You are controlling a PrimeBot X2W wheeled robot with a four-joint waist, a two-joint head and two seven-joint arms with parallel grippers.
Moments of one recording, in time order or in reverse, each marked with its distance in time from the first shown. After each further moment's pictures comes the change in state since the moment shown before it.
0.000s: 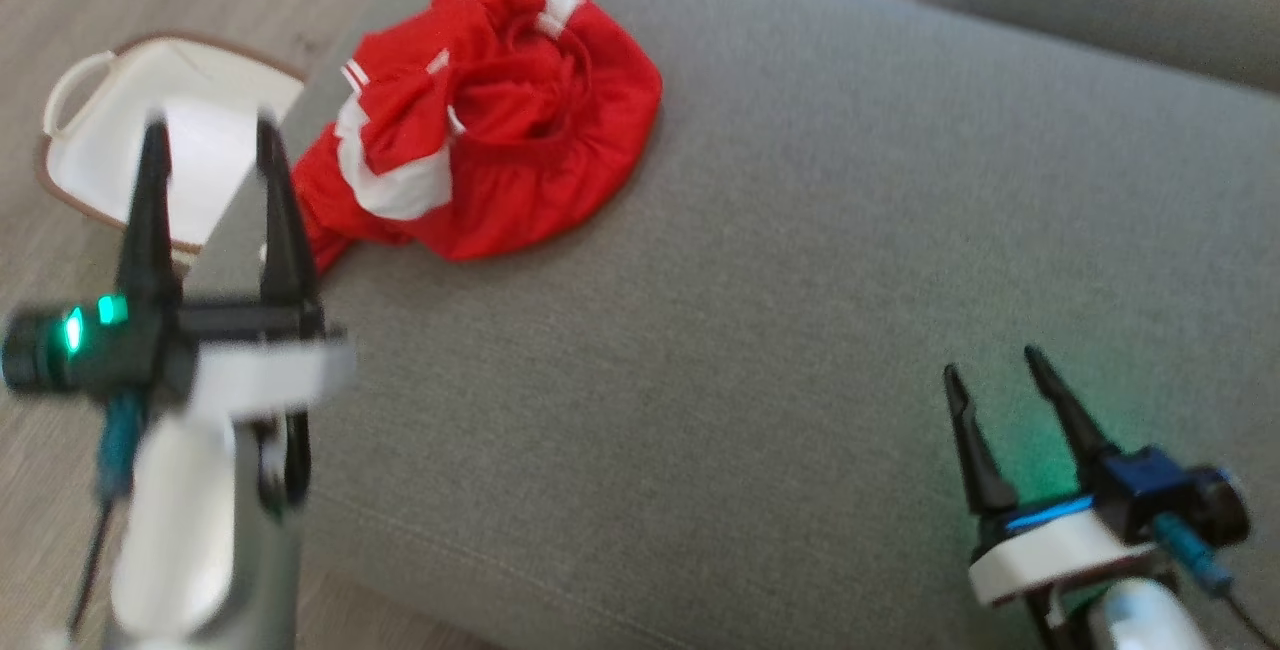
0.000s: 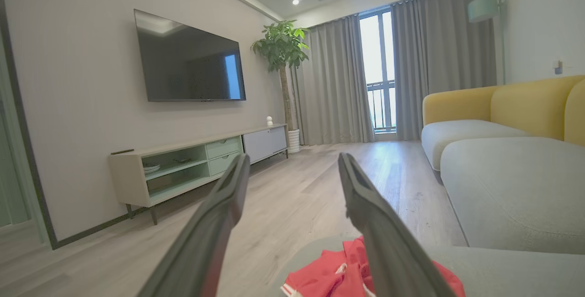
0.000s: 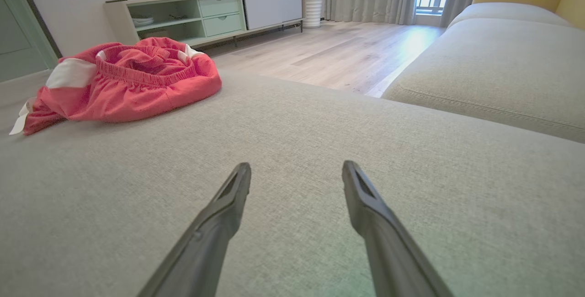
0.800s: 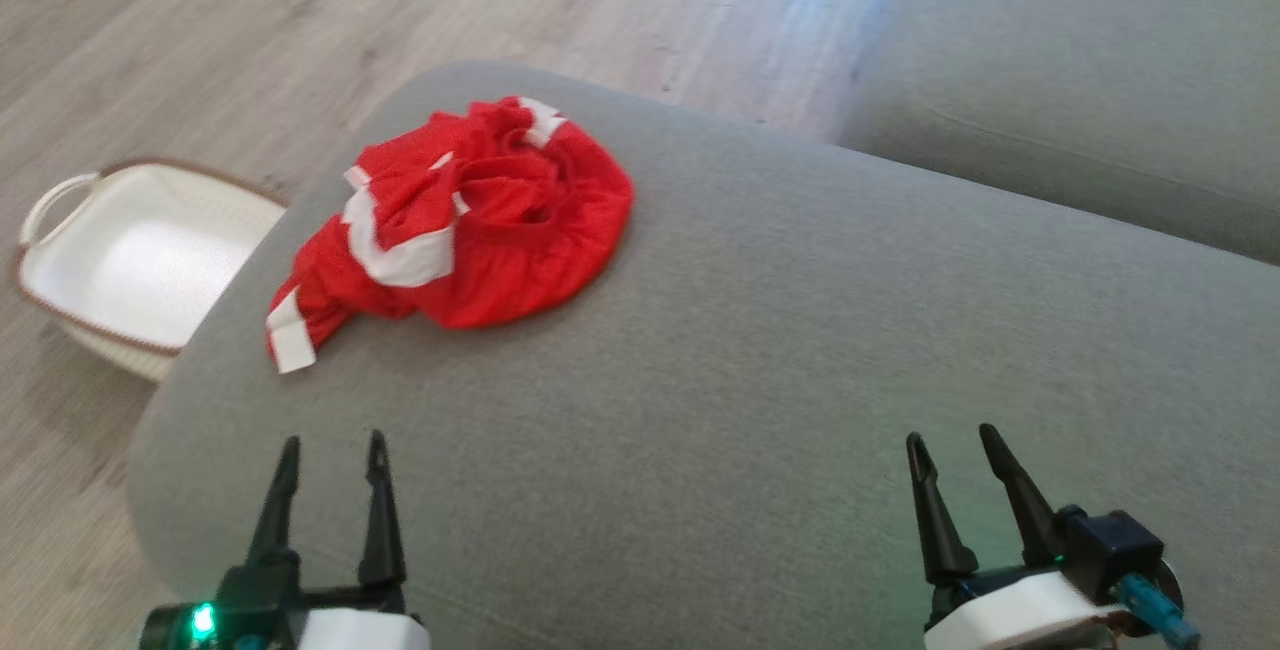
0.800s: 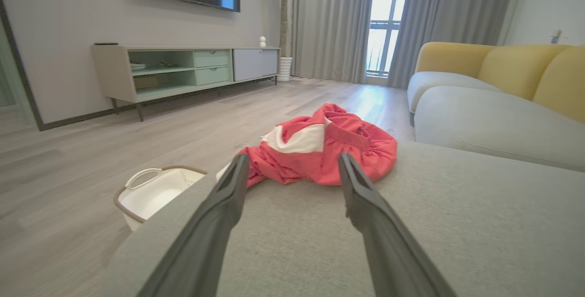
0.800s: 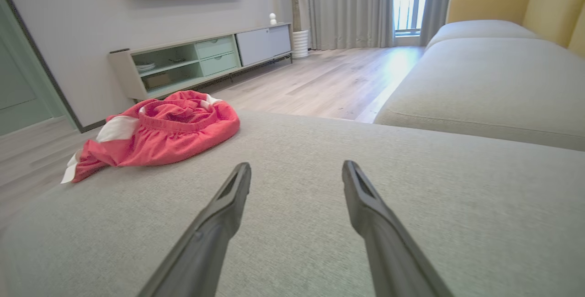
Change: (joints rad) left arm 0.384 -0.039 -0.086 0.088 -0.030 0.037 0.004; right arm 0.077 0.059 0.036 0.038 0.142 0.000 0.001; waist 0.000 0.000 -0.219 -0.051
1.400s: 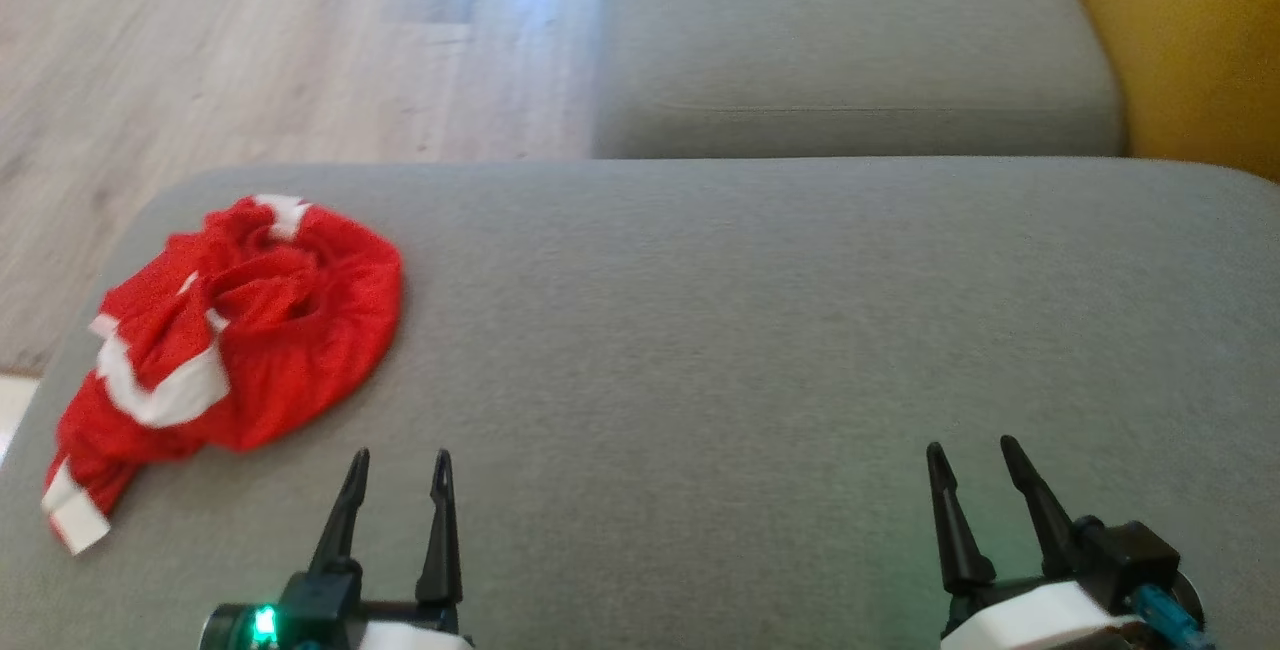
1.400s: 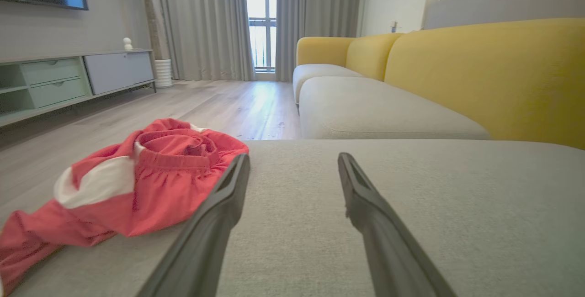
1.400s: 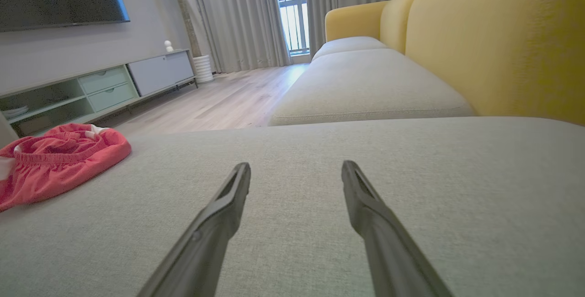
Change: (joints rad) left arm 0.013 -0.002 -0.099 0.020 -0.012 -0.004 0.003; right arm 0.016 0.000 -0.032 0.004 -0.019 0.000 0.000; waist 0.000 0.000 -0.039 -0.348
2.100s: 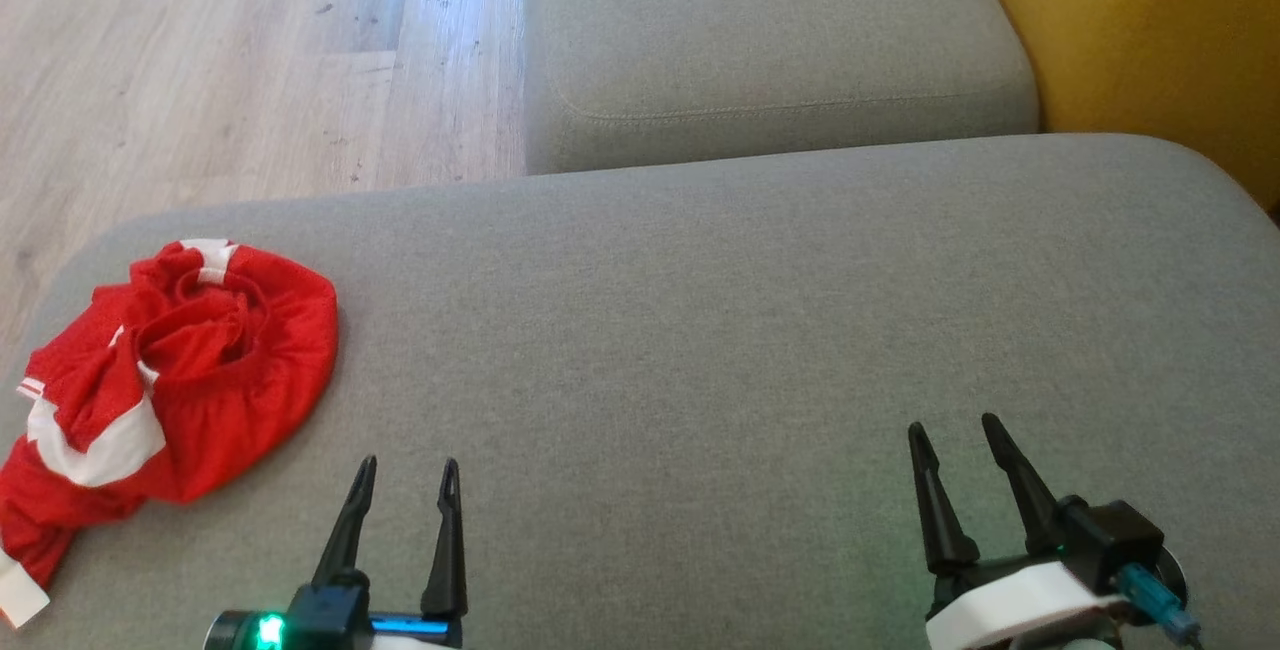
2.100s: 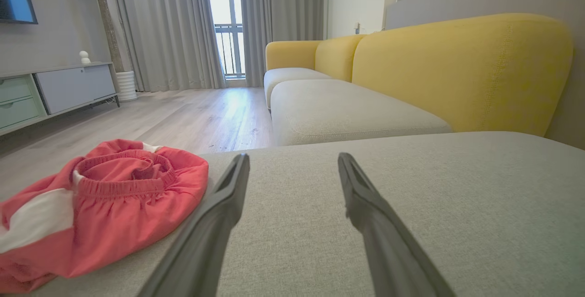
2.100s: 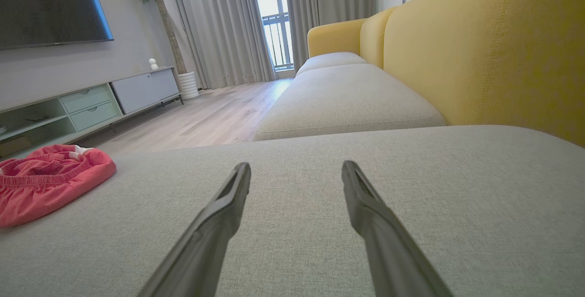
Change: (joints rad) left arm 0.018 0.000 -0.003 -0.028 0.028 -0.012 0.000; right arm -0.034 0.000 0.030 0.001 -0.001 0.000 0.000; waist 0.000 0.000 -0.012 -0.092
